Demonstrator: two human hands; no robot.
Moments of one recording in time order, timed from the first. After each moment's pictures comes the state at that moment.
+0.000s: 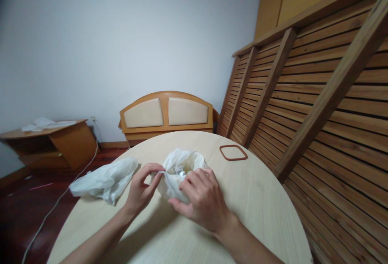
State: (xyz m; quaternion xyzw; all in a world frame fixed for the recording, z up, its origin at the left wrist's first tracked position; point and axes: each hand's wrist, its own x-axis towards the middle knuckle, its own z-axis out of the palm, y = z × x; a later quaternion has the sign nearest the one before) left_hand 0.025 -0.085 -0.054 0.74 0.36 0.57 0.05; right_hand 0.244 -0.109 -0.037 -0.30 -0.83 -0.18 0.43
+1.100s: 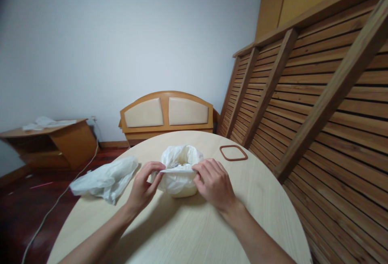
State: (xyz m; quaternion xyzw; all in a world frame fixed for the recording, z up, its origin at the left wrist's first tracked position) left_hand 0.023 -0.079 -0.058 0.75 0.36 0.55 0.01; right_hand 0.273 -0.074 -0.043 -0.33 -0.81 -0.18 0.46
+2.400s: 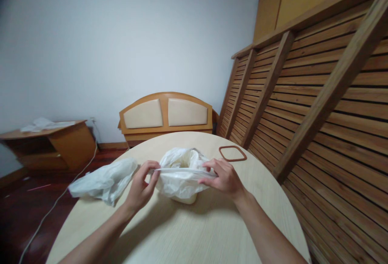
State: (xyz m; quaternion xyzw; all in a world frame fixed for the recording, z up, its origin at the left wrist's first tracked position) left_hand 0.019 -0.076 -0.061 0.74 0.39 0.54 0.04; right_hand 0.319 -0.040 -0.054 -0.23 -0.82 -0.13 0.50
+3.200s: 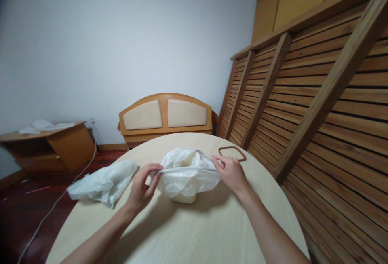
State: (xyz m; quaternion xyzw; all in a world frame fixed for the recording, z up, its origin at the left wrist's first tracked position) left_hand 0.018 -0.073 -0.065 0.76 0.34 0.56 0.01; right_hand 0.338 -0.015 -0.068 -0.51 -0.73 0.02 0.45
